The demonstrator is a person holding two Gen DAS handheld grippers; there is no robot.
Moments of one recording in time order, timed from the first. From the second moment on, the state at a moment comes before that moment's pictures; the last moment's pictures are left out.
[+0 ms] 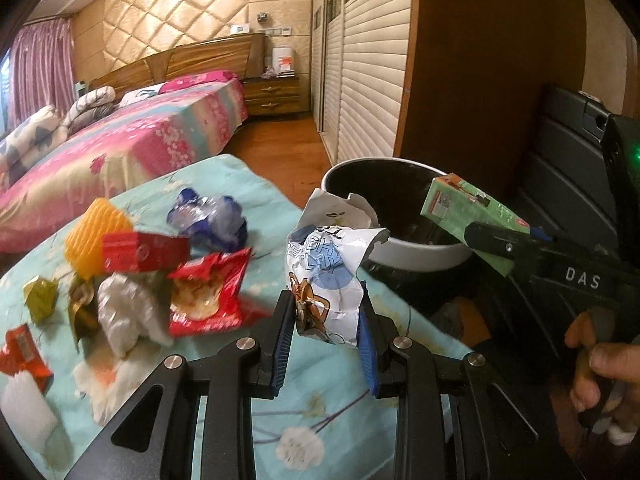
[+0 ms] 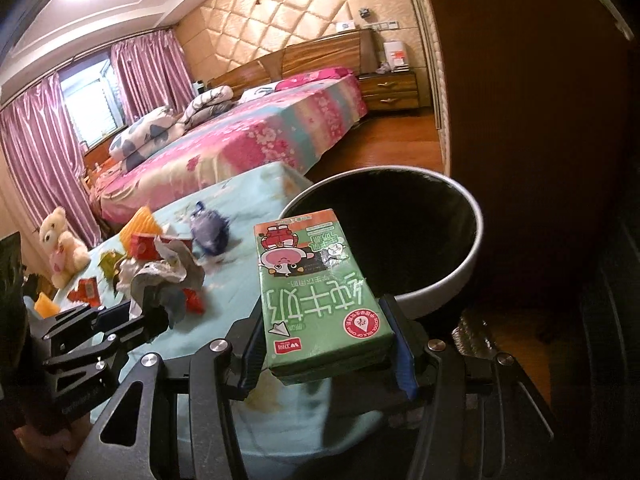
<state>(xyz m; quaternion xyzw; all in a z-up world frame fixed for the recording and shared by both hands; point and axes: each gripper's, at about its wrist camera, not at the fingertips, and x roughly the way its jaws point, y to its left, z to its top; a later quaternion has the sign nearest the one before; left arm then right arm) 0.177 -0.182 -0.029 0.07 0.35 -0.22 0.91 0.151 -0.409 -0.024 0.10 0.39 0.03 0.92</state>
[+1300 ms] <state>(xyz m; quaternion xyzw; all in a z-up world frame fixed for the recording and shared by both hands) 0.275 -0.266 -0.043 0.10 0.37 -0.25 0.89 0.217 -0.471 -0.045 0.12 0.42 0.00 0.90</state>
